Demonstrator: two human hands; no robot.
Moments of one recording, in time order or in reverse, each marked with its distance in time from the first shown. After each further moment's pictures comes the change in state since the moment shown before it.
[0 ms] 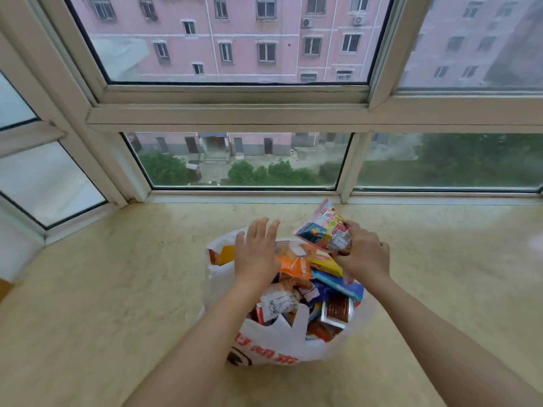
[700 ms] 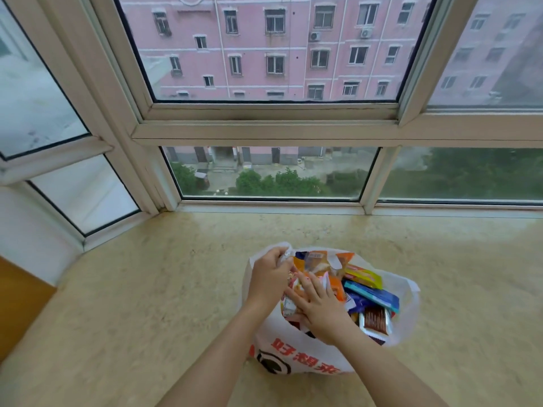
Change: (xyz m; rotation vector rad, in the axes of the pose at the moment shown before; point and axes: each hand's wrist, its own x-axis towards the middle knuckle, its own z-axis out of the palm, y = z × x) left_hand -0.046 -0.064 -0.033 -1.083 0.029 -0.202; right_hand -0.086 -0.114 0.084 -0.222 -0.409 -0.568
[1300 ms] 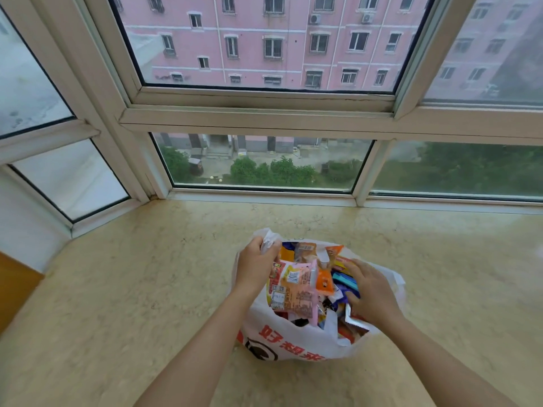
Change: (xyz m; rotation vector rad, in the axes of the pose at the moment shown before) left_hand 0.016 -0.004 0.002 -0.025 0.062 -0.149; right_hand -0.051 0.095 -0.028 0.183 0.188 0.300
